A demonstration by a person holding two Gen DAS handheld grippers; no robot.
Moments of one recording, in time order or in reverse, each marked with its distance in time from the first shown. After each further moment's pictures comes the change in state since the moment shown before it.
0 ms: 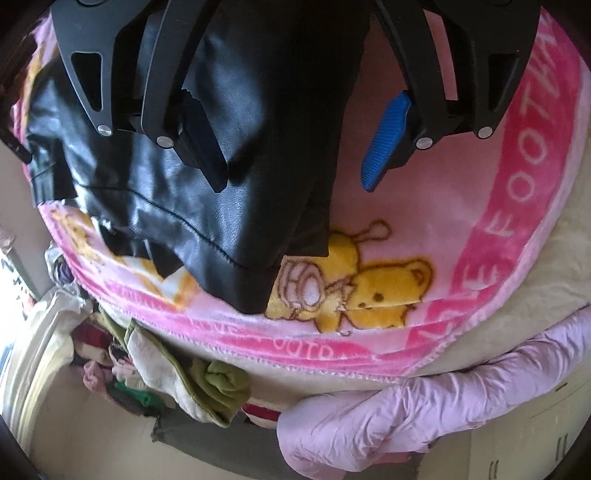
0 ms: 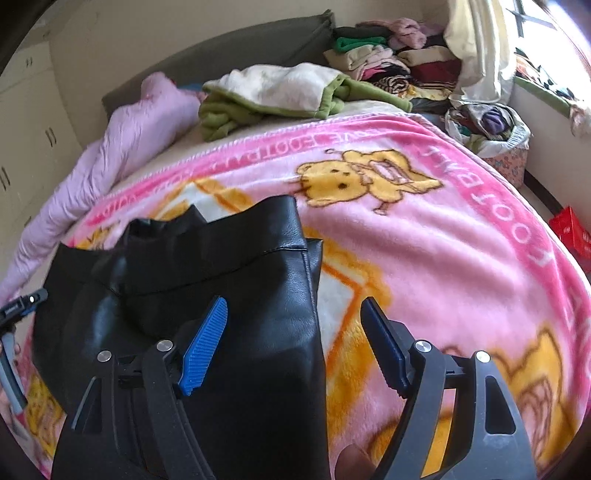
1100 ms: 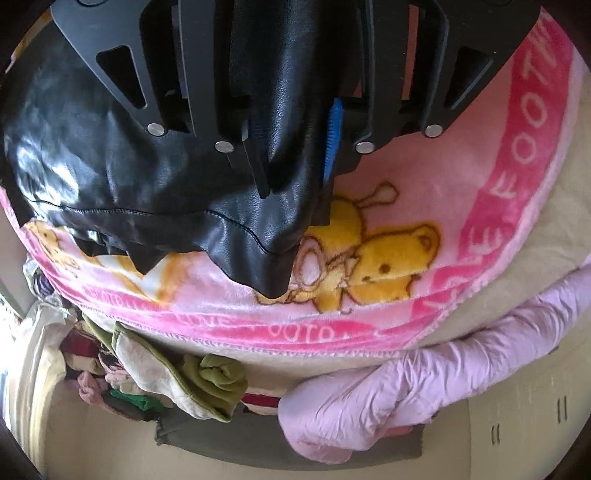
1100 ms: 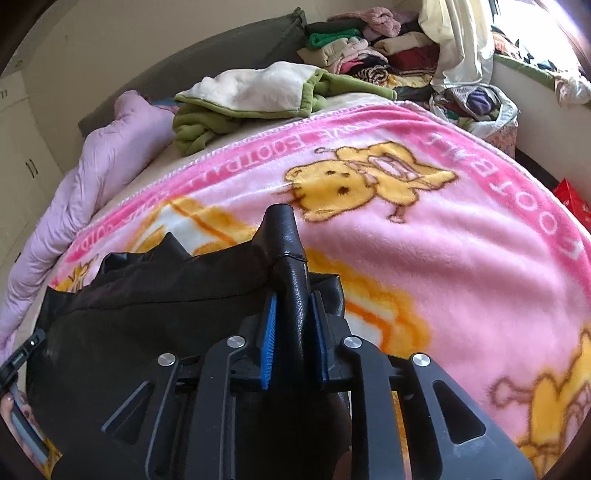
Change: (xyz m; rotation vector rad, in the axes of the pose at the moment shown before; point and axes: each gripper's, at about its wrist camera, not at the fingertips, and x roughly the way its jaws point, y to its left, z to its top) left arm 0.018 -0.020 0.007 0.091 -0.097 0.121; right arm 0.046 0.002 0.019 0.130 -0.032 -0.037
